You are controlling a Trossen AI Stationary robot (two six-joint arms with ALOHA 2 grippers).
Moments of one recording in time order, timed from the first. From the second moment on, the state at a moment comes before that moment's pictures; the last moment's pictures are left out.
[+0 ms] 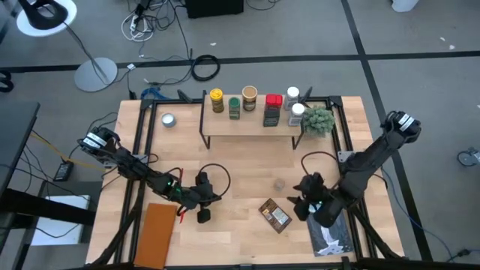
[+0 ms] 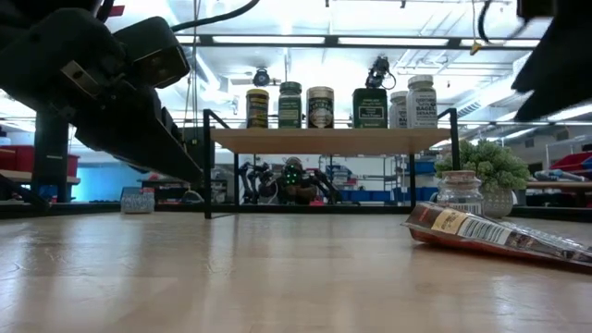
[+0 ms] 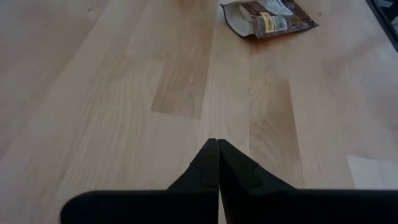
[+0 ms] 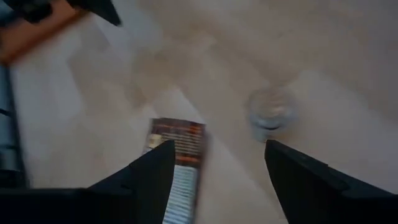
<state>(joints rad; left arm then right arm) -0.49 1.56 0.55 0.35 -0.41 -0.51 0.80 1.32 0.79 -0.57 0.73 1.37</state>
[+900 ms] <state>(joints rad) -0.49 1.56 0.55 0.34 -0.41 -0.50 0.60 1.54 0.63 -0.18 0.61 1.24</state>
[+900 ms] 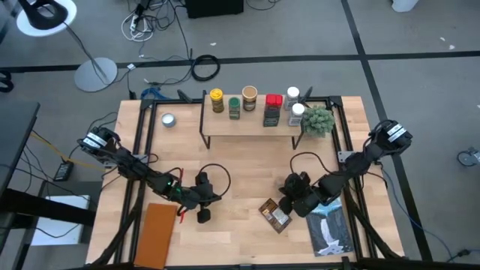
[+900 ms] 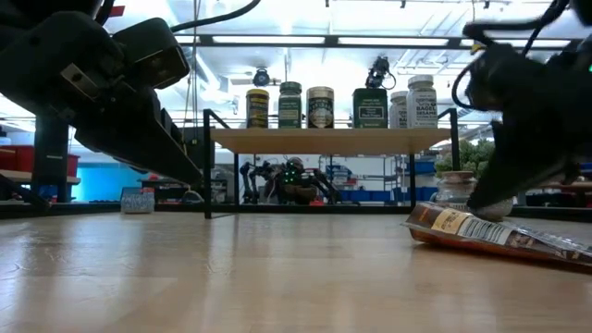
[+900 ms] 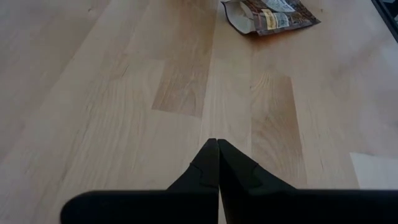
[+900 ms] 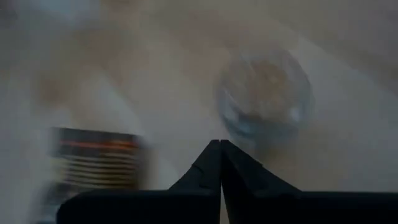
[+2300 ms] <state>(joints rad) -0.49 1.56 0.55 0.34 -0.40 -0.50 0.55 1.53 0.67 -0.34 0.52 1.17</state>
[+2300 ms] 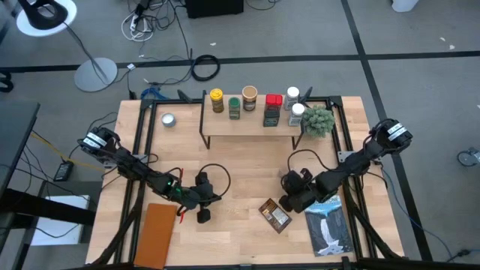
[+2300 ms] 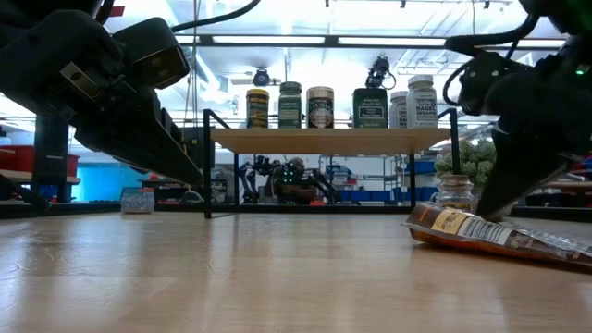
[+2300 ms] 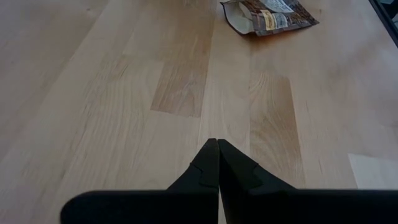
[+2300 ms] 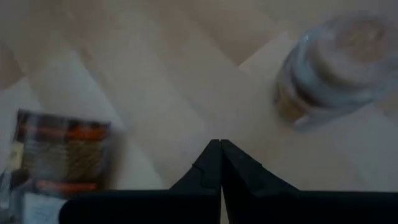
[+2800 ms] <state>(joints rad) -0.49 1.56 0.55 0.35 -0.40 -0.51 0.48 1.53 0.67 -0.73 0.63 1.41</state>
